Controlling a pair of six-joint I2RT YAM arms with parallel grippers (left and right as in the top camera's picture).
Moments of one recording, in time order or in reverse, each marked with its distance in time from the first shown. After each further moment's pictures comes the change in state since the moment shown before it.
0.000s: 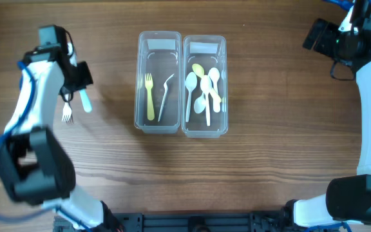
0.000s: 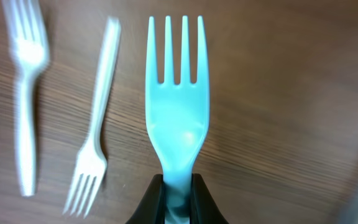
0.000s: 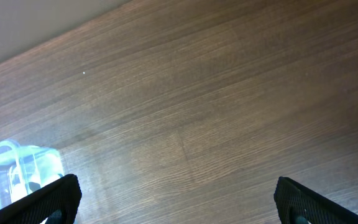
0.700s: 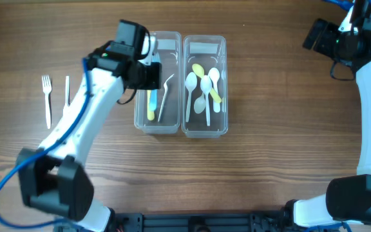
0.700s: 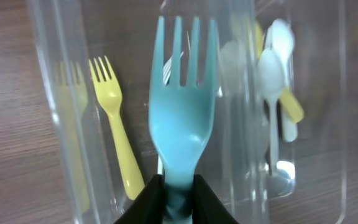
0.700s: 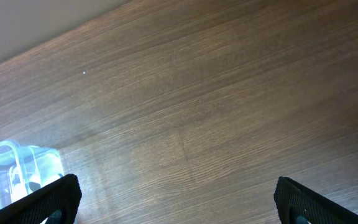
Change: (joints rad) left arm -0.468 -0.084 0.014 -0.011 0.203 -0.064; right arm 0.000 0.000 0.000 0.000 0.000 0.000
